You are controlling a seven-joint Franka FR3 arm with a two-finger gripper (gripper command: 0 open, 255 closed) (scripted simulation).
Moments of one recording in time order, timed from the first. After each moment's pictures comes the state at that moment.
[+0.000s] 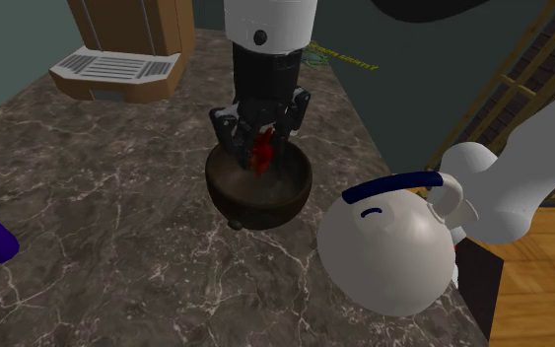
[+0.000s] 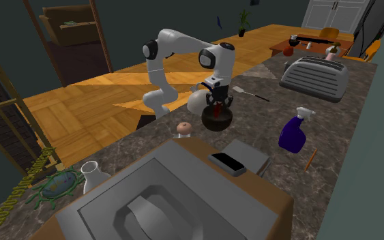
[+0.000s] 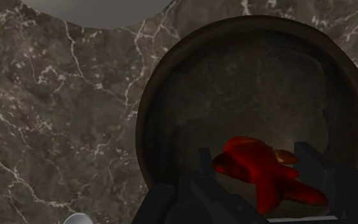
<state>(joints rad) 0.45 -0.27 0.37 -1.95 0.06 1.67 1.00</state>
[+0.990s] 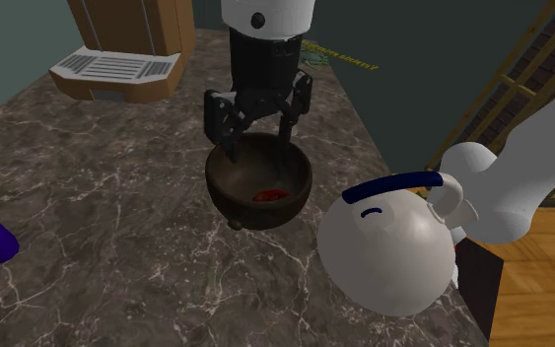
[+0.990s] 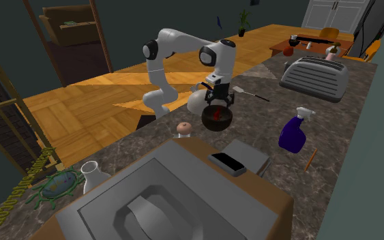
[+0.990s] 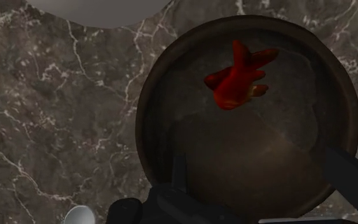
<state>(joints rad) 0.45 -0.26 0.38 -1.90 0.06 1.64 1.01</state>
